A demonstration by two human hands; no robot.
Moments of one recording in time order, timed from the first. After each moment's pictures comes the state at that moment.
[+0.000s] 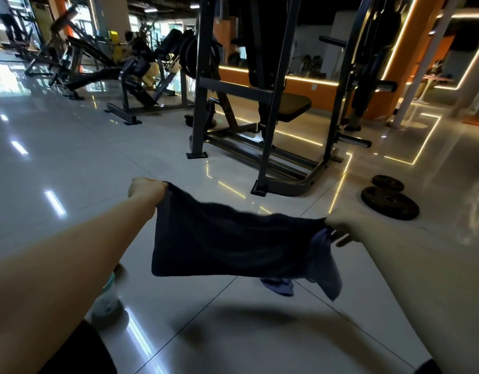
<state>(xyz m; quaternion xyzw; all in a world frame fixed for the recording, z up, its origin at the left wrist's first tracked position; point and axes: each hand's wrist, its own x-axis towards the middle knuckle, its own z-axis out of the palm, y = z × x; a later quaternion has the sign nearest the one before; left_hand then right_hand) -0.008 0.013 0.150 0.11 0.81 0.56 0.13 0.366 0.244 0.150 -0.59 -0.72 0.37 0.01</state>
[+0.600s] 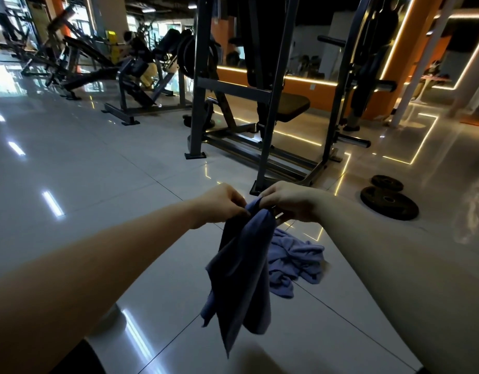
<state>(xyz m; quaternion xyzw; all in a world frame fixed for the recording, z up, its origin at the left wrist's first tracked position) 0.116 0.046 0.183 0.55 0.71 0.31 0.30 0.275 0.183 0.203 -0.29 -0.81 0.51 -0.02</state>
